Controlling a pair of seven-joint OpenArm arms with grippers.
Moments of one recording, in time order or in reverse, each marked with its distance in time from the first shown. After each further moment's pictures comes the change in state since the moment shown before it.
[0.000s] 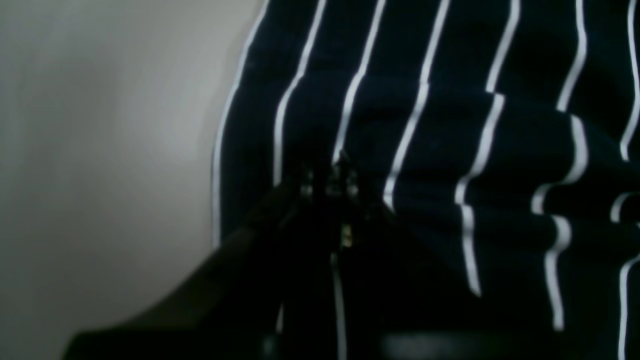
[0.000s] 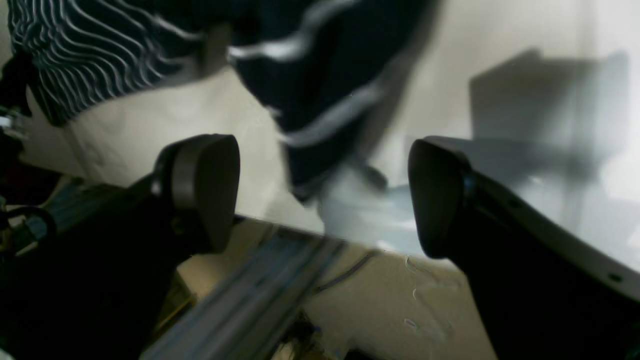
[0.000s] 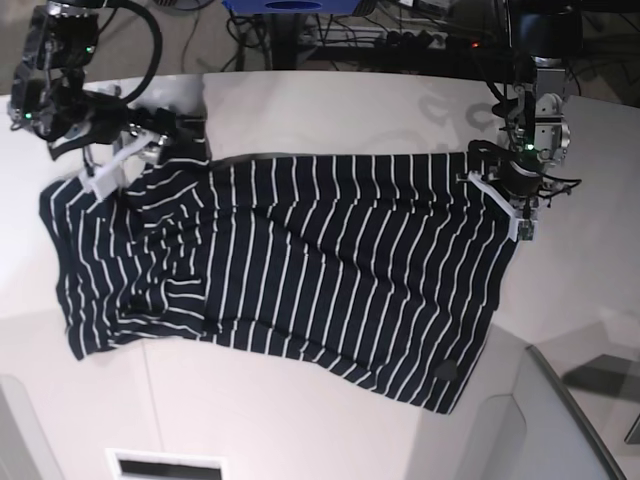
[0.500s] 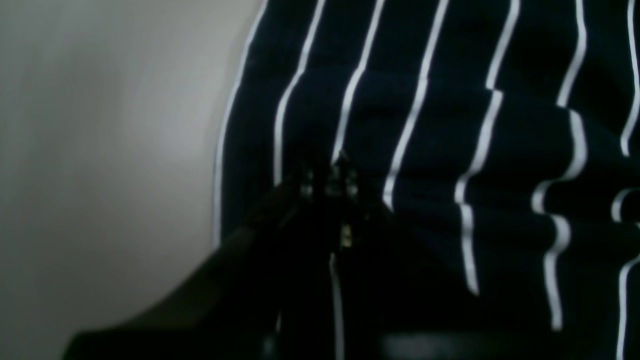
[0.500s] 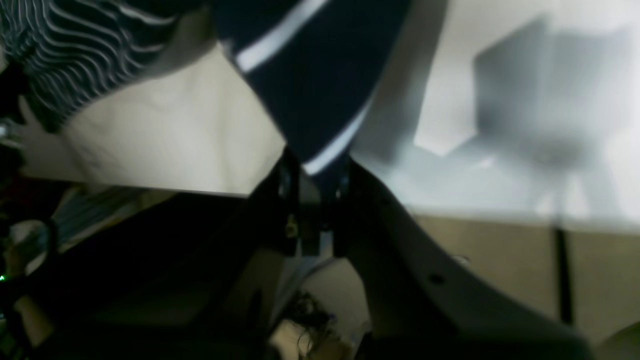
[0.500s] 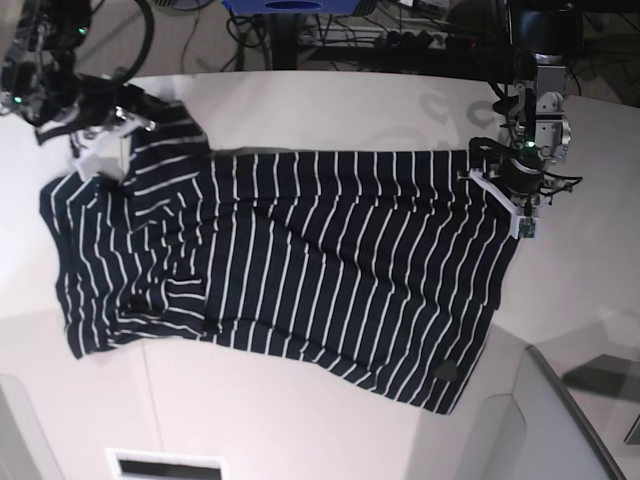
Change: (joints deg) left arm 0.8 -0.1 -0.1 0.4 0.0 0.0 -0.3; right arm -5.5 1.5 2.0 6.9 0.2 -6.0 -5.3
